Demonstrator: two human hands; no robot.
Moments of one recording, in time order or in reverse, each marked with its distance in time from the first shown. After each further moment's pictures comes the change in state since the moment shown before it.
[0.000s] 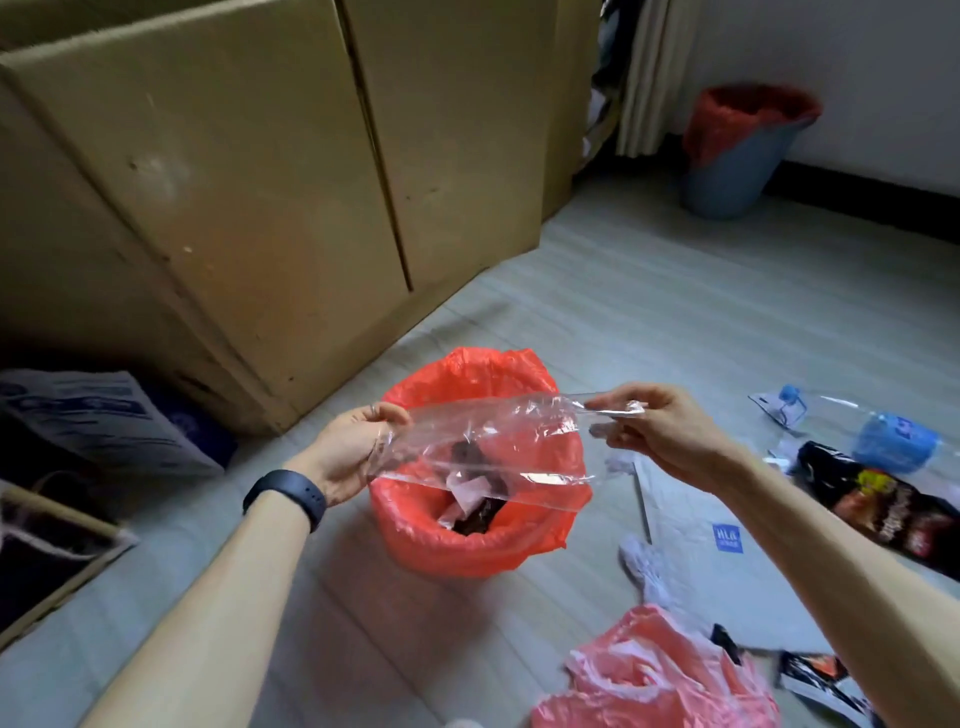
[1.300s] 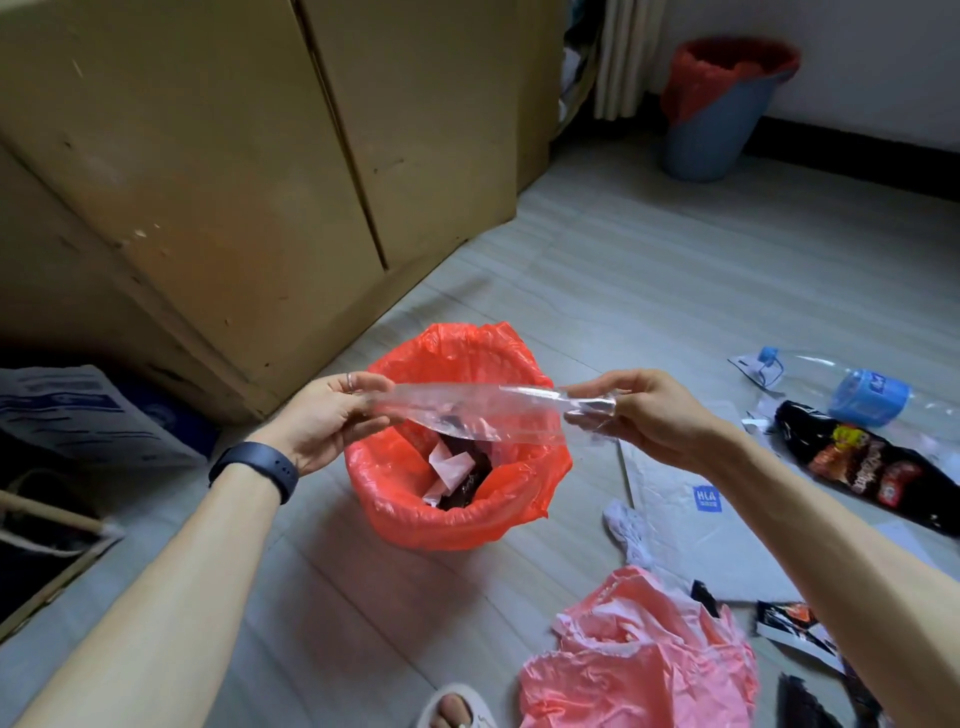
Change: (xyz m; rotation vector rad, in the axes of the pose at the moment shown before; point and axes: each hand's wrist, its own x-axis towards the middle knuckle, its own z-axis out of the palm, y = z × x) left_hand 0.002 0.013 0.004 0.052 -0.054 -0.023; right_hand -0.010 0.017 -0.013 0.179 -0.088 0.118
